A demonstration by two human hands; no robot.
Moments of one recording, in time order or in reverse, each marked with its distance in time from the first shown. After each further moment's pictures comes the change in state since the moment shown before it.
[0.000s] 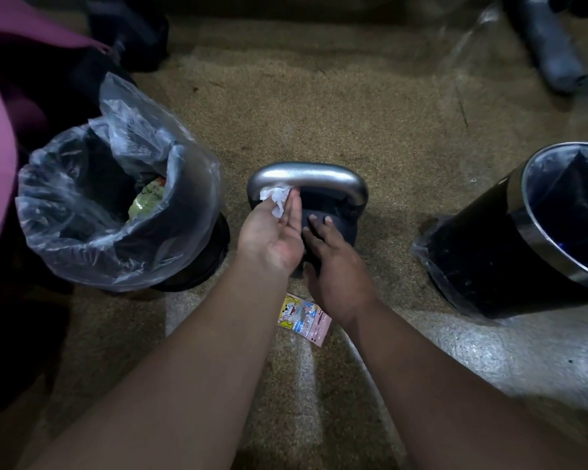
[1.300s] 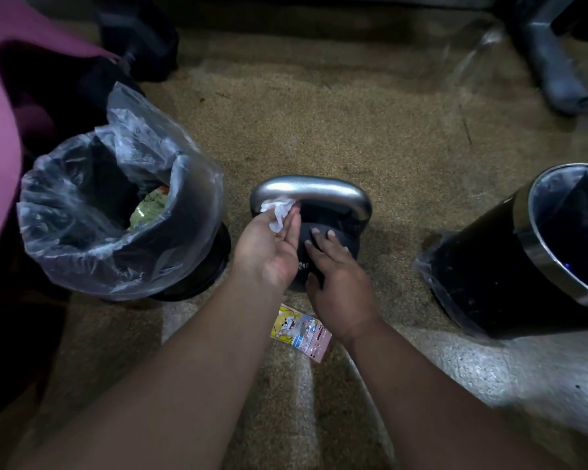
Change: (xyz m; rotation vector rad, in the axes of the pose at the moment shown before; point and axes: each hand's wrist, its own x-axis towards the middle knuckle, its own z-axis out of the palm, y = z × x) left_hand 0.004 0.004 -0.004 0.133 -0.011 0.035; right_hand 0.001 0.001 -0.001 0.046 0.039 0.009
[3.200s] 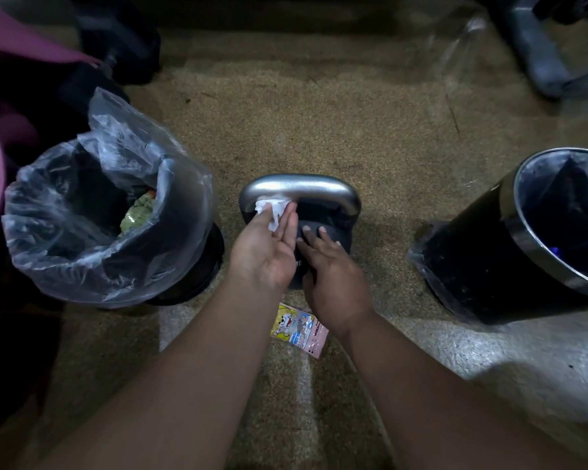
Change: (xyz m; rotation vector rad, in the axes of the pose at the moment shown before) left_hand -0.008 -0.009 0.004 0.043 0.009 0.000; right_hand 0.002 0.001 0.000 -0.060 -0.026 -0.005
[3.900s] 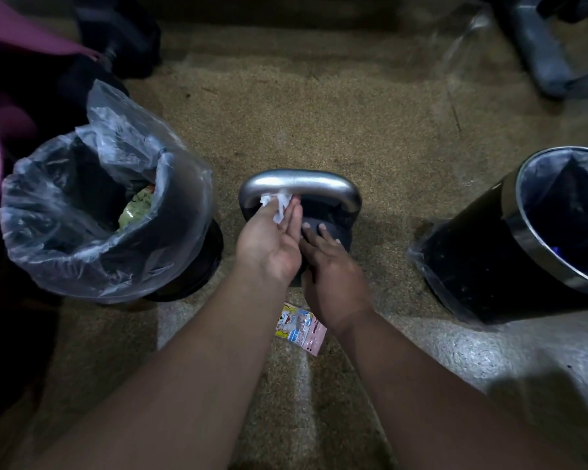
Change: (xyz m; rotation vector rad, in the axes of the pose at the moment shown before) left_hand -0.001 -0.004 0.007 -0.009 0.028 0.005; right_hand -0.001 0.002 0.007 -0.019 0.044 -0.009
